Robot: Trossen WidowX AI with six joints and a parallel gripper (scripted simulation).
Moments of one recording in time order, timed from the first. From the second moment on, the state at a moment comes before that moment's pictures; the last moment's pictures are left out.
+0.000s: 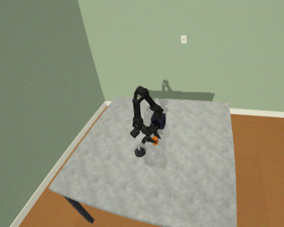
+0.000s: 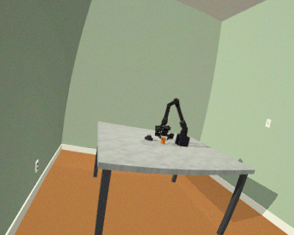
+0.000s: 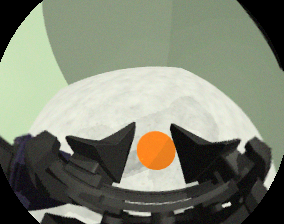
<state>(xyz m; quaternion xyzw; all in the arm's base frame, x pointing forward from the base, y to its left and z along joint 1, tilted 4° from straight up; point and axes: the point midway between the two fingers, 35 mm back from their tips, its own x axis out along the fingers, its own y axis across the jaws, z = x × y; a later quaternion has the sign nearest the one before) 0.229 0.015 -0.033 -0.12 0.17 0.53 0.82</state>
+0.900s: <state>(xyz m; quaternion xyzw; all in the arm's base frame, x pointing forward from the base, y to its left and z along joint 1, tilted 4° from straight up) 0.230 0.009 0.032 -0.12 0.16 0.53 0.82</state>
